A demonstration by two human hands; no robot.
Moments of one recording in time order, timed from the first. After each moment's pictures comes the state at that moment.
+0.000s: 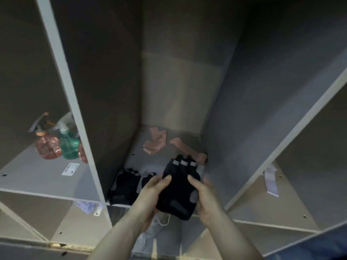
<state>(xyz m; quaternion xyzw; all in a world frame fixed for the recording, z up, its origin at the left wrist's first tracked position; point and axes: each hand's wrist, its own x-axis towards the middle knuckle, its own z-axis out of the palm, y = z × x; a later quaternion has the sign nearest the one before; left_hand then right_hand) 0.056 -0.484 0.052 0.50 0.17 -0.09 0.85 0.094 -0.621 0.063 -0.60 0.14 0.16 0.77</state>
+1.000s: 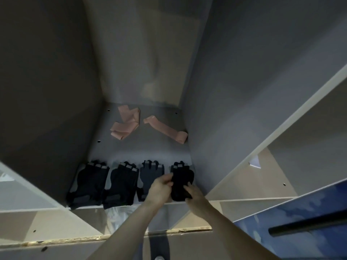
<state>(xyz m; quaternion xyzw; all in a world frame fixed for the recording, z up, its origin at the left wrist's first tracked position) 0.164 -0.559 -0.091 0.70 0.12 -0.20 0.67 0.159 -0.713 -0.100 -0.90 0.03 0.27 0.34</state>
